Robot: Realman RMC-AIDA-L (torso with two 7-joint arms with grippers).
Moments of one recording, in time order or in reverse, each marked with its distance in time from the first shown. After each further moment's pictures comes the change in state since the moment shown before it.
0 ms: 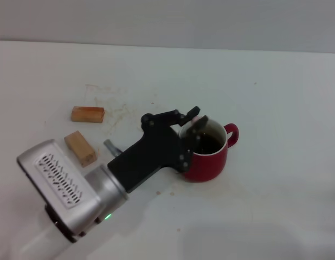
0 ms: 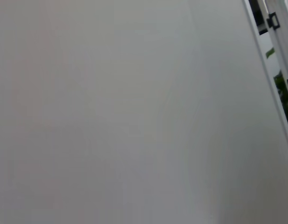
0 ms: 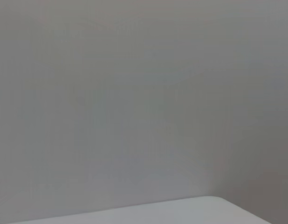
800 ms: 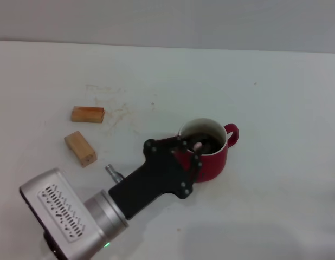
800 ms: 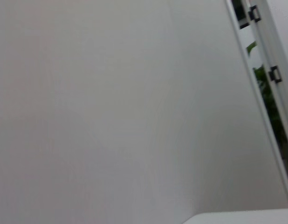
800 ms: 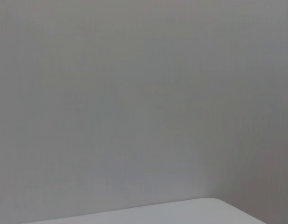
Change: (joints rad) left arm 0.083 0.004 0.056 -0.056 0.003 -0.020 0.070; right arm -0.002 0.000 0.000 0.002 0.000 -0.009 0.000
